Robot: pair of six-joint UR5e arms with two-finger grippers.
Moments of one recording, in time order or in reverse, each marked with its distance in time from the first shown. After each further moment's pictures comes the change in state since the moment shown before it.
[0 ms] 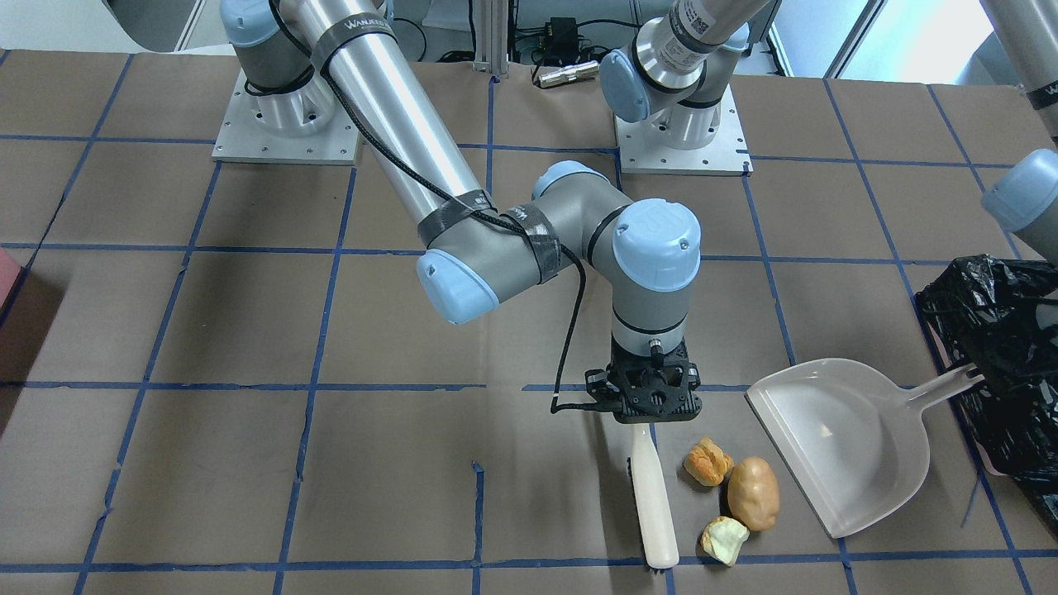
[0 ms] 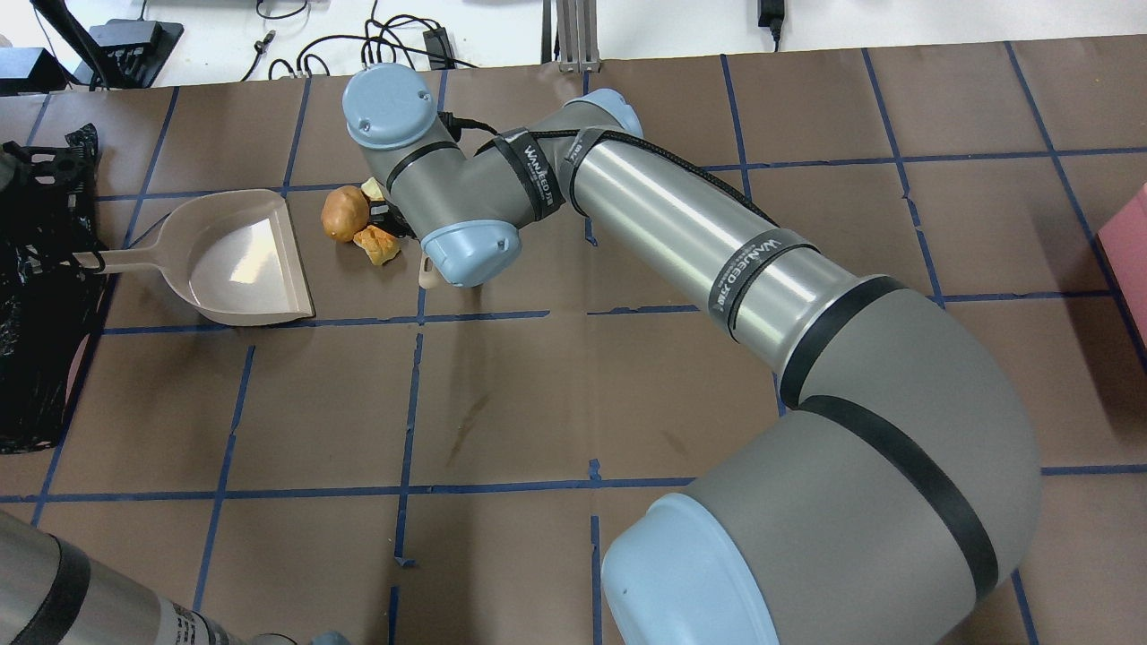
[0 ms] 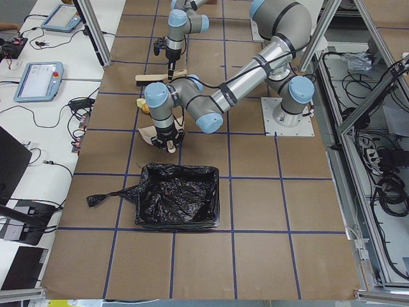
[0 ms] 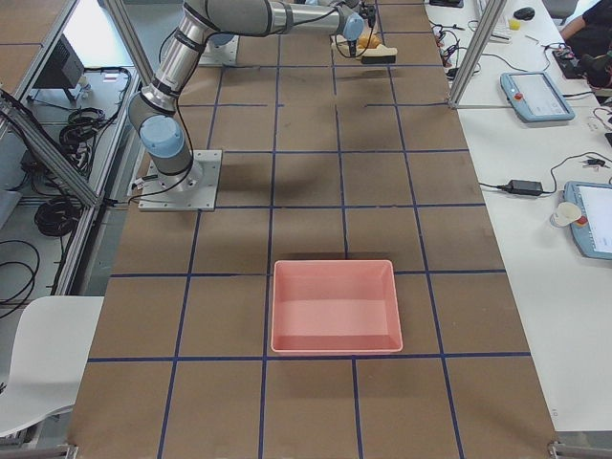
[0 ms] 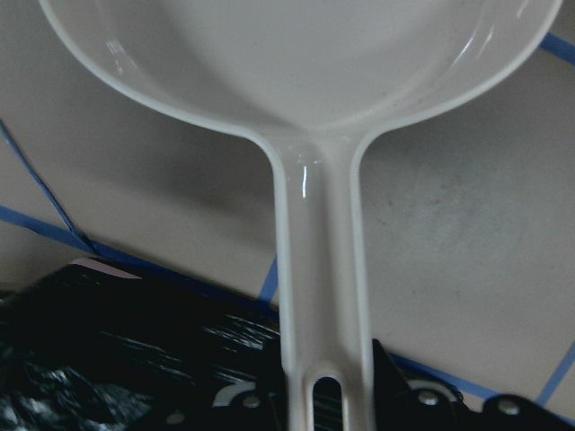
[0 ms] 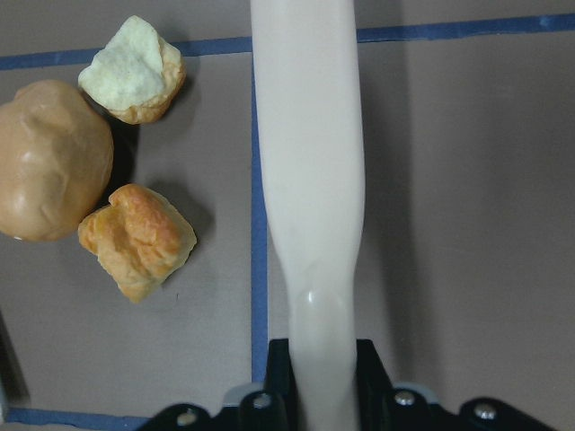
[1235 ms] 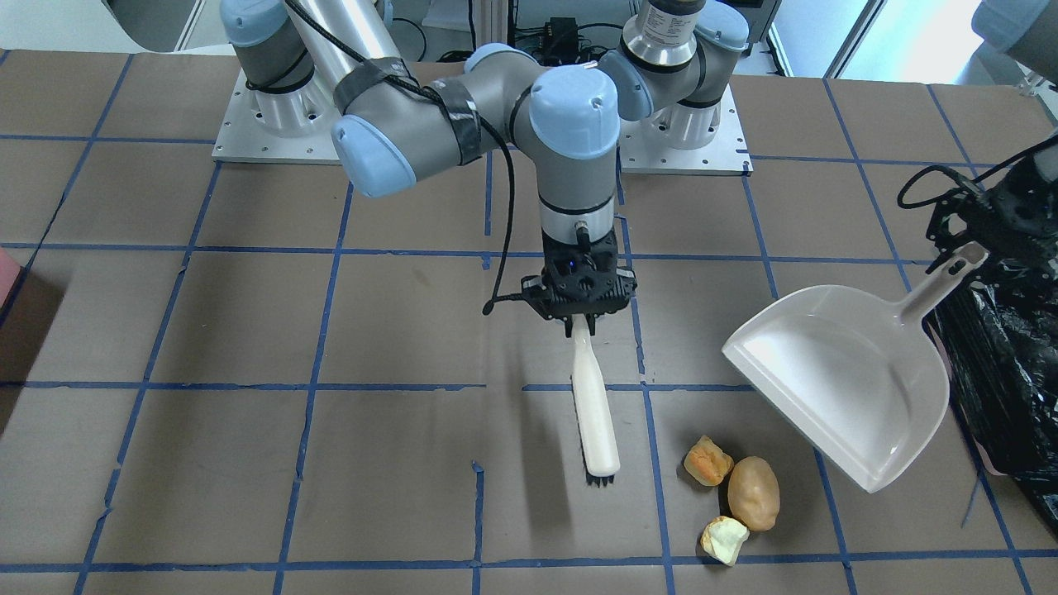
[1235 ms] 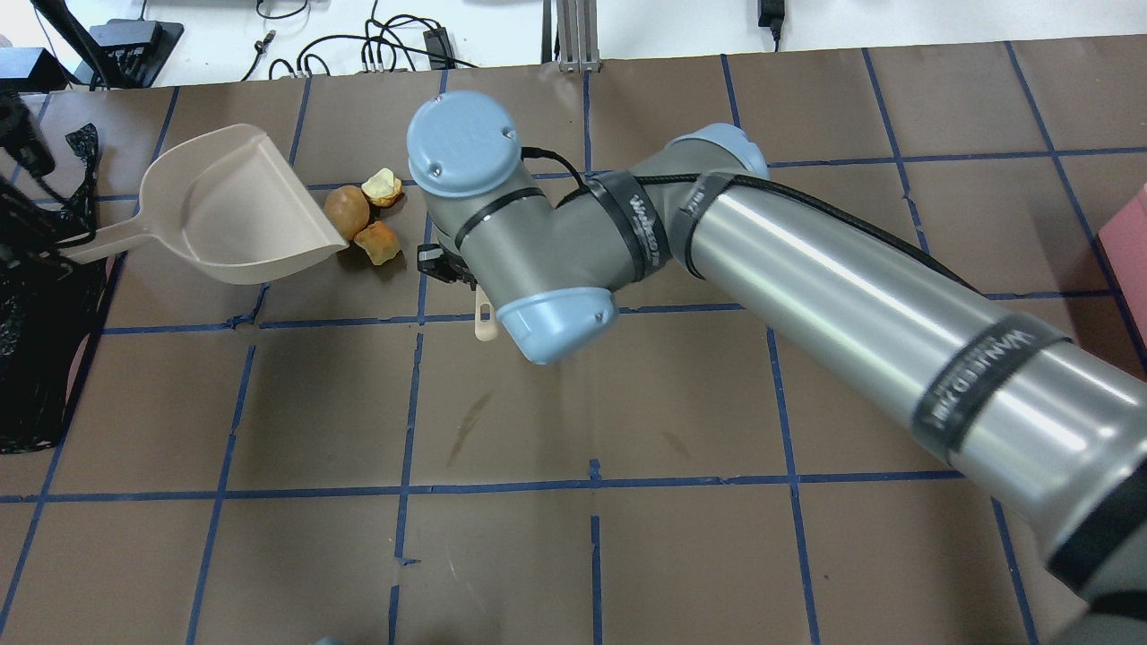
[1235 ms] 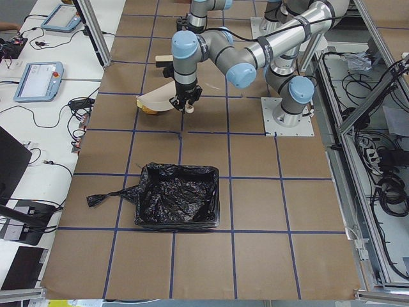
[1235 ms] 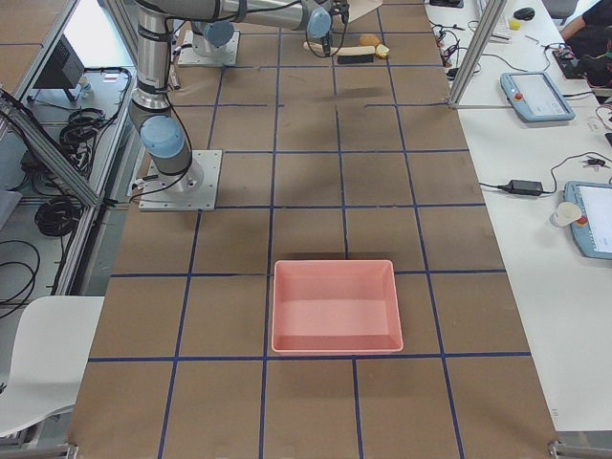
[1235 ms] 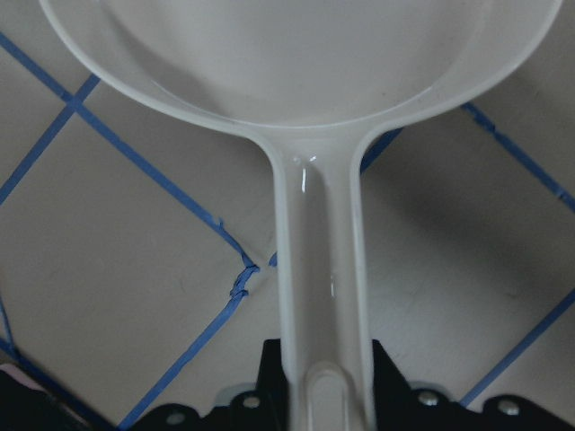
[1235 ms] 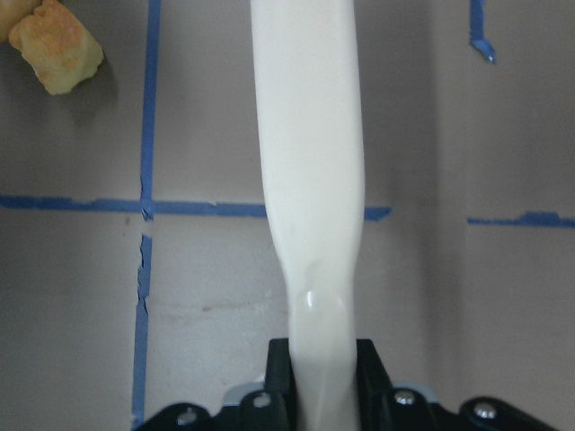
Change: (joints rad) left arm 0.035 0.364 -0.123 -0.219 -0.128 -0.232; right arm -0.024 -0.310 0.341 -0.020 -0.001 -0.058
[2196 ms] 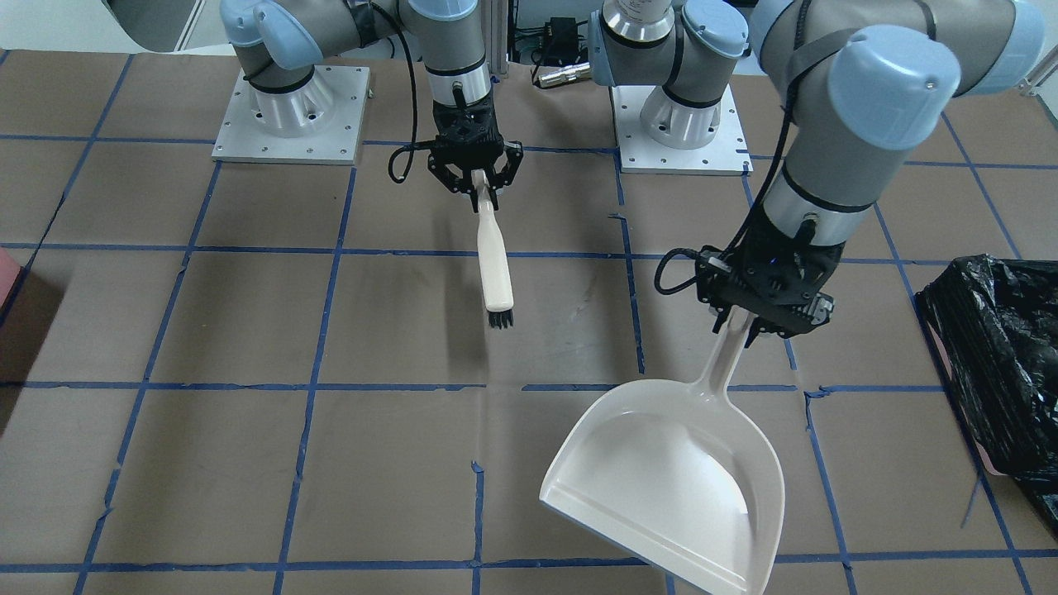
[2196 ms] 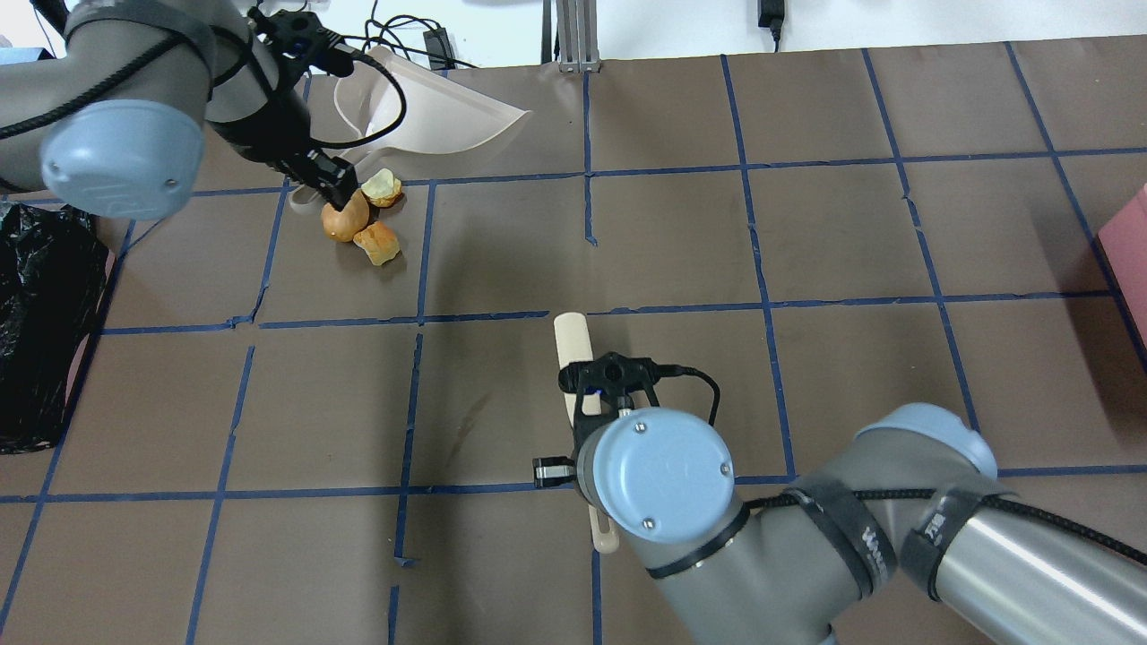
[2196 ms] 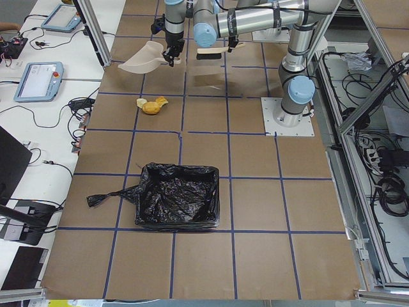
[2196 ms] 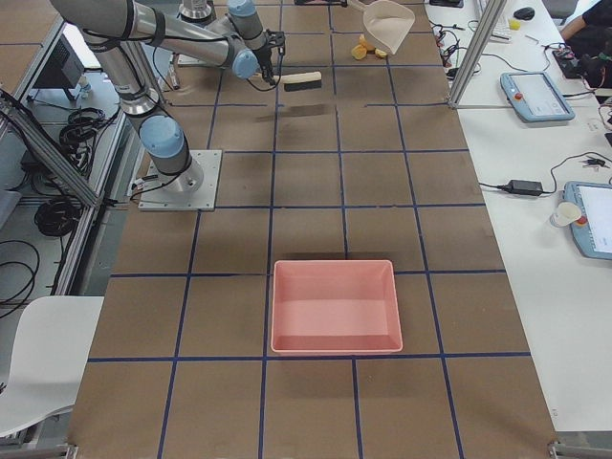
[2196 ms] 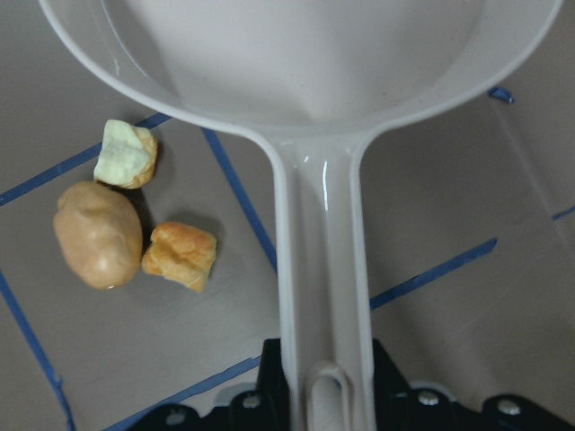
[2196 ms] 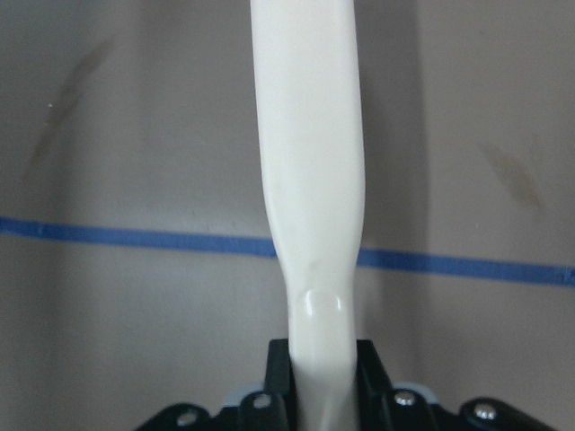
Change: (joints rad) left arm -0.521 -0.051 0.041 0.094 -0.006 -0.916; right arm 0.016 -0.534 0.741 -0.240 0.005 -0.010
